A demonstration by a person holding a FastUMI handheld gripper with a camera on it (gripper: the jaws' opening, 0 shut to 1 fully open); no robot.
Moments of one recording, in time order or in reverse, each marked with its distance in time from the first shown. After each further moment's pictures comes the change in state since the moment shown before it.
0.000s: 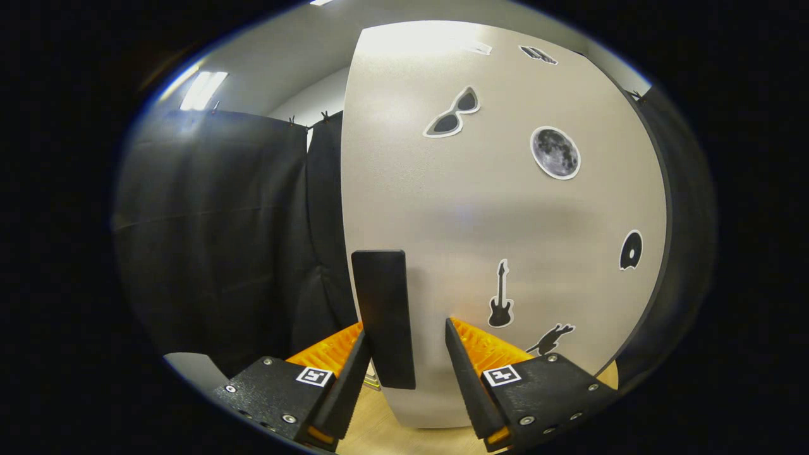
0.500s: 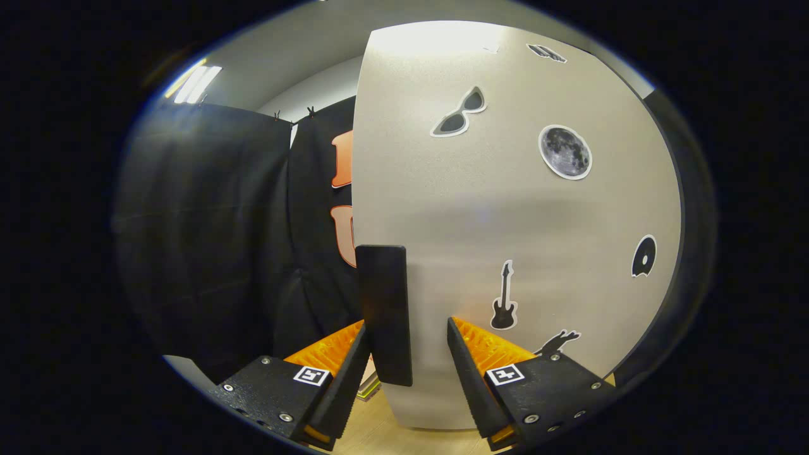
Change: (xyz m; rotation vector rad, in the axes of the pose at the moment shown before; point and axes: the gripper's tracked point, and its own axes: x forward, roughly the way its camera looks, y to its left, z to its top) arm 0.013 -0.002 0.002 -0.023 0.001 -0.077
